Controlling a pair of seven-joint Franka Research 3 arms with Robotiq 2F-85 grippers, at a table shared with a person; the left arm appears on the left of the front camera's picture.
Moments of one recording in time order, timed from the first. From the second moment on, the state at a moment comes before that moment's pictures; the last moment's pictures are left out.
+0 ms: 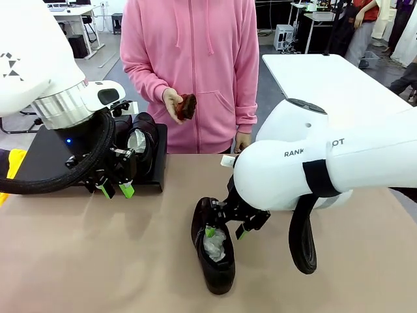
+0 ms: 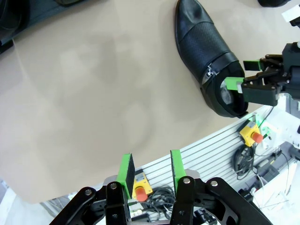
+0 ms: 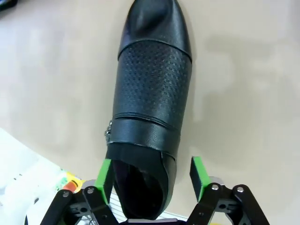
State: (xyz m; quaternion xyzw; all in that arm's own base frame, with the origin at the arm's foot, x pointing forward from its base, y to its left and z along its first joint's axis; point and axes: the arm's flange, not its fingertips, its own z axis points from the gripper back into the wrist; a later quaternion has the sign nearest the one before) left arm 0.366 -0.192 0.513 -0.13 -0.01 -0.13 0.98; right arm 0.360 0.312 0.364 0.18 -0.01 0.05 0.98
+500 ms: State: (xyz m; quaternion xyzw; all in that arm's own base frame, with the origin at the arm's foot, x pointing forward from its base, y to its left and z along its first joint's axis) left arm 0.366 -0.192 0.513 -0.13 -0.01 -0.13 0.98; right arm 0.360 0.306 0.371 0.17 0.00 0.06 0.98
